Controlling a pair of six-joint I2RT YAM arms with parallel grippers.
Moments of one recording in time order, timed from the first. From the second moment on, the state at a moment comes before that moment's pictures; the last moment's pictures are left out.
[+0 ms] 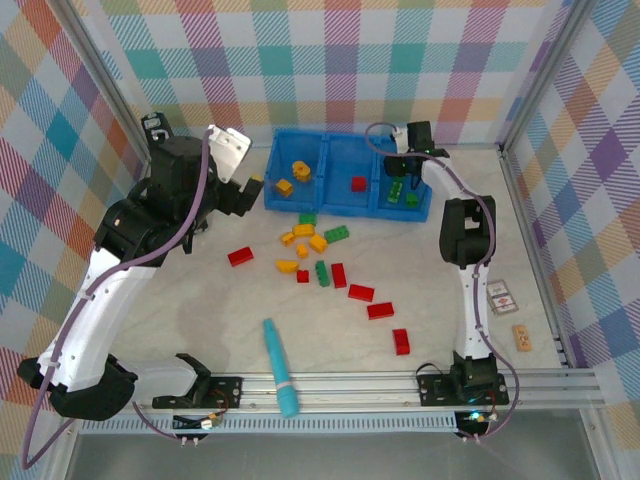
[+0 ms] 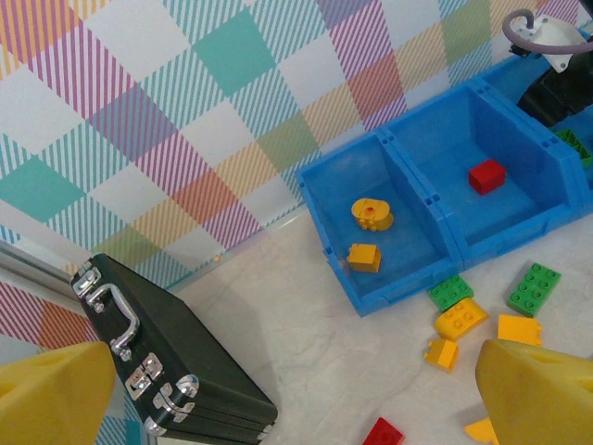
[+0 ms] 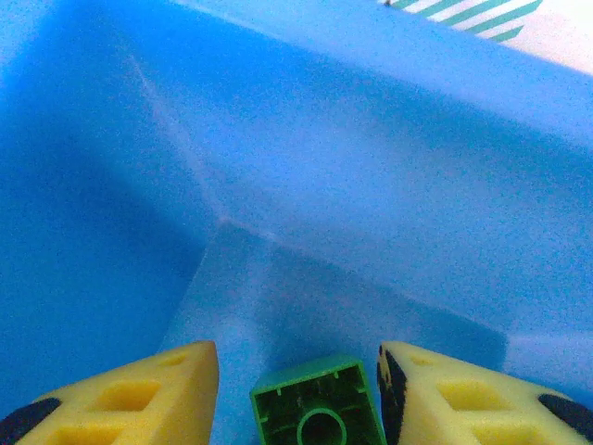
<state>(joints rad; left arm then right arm) -0.59 1.24 1.77 -0.97 -0.39 0.28 0.14 2.46 2.14 -0.47 -0.08 -0.15</state>
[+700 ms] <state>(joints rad) -0.59 1.24 1.79 -0.98 -0.38 0.28 0.15 2.30 2.10 -0.64 -0.10 -0.11</state>
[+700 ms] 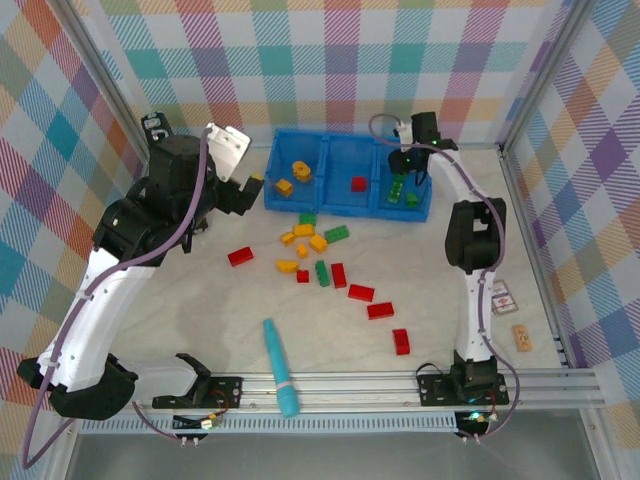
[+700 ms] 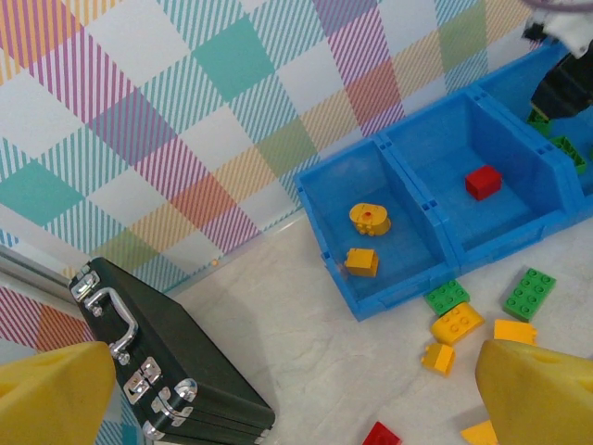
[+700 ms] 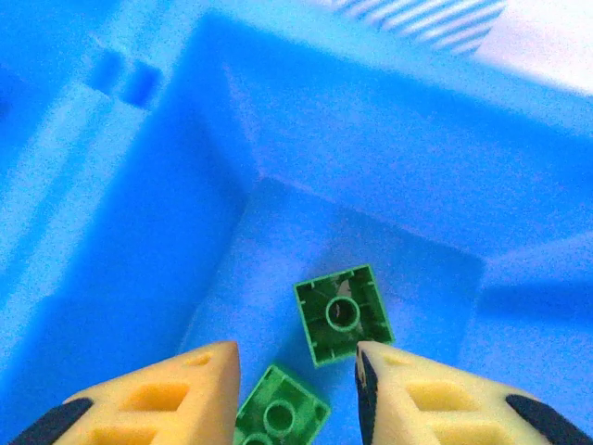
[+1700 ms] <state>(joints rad) -0.59 1.18 1.74 -0.97 -0.33 0.26 0.50 0.80 0.77 -1.03 -0.12 0.60</state>
